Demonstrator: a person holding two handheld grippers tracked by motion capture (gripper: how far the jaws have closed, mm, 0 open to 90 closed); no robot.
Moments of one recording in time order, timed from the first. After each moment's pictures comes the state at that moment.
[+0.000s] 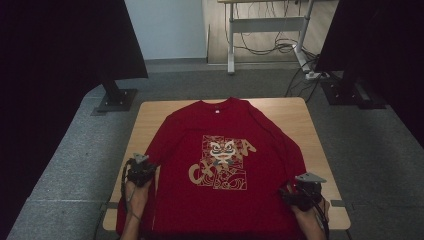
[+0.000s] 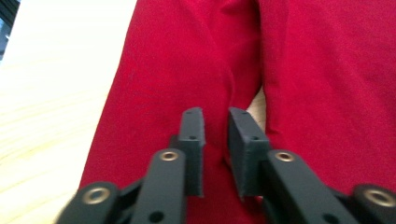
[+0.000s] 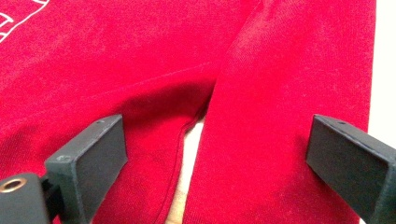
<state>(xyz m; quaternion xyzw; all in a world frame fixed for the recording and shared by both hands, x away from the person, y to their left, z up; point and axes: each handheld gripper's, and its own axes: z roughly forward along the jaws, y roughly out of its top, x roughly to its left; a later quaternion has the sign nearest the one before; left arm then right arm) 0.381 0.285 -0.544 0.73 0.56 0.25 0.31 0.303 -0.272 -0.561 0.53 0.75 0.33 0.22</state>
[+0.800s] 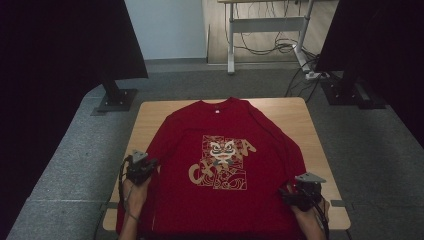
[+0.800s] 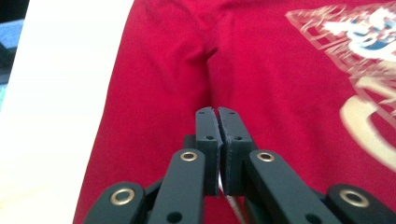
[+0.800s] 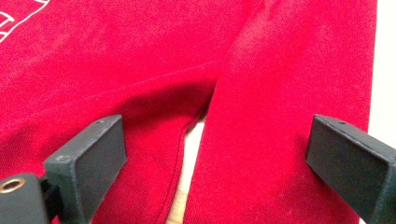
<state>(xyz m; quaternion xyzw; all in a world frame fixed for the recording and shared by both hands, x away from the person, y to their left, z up) 0.370 0.274 -0.505 0.73 0.50 0.26 0.38 0.303 -0.272 -0.561 0.53 0.75 0.32 0.22</state>
